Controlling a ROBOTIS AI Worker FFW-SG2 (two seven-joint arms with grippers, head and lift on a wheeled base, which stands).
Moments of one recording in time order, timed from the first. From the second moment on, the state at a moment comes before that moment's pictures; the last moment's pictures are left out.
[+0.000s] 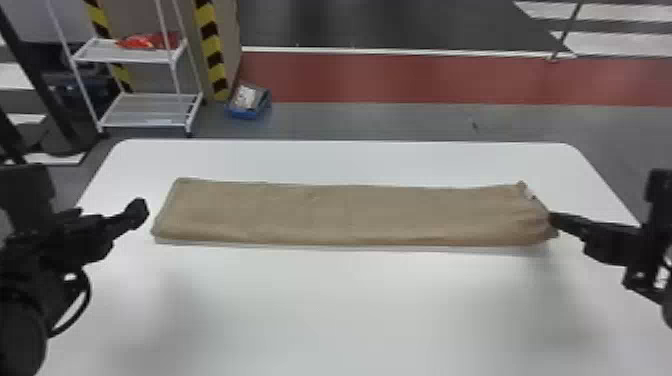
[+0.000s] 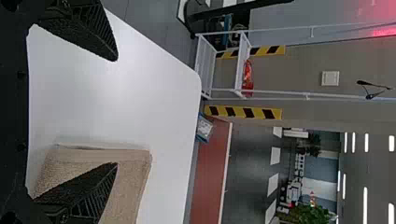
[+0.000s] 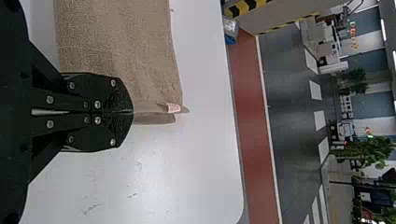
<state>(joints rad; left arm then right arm) 0.07 0.15 0.27 -1.91 0.21 0.72 0.02 -0.14 -0.17 -0.46 -1.62 0.08 0.79 0.59</state>
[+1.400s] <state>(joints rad) 0.08 0.16 0.25 -1.89 0.22 0.68 -0.11 -0.09 -0.18 -0.49 -1.54 0.11 0.37 0.62</state>
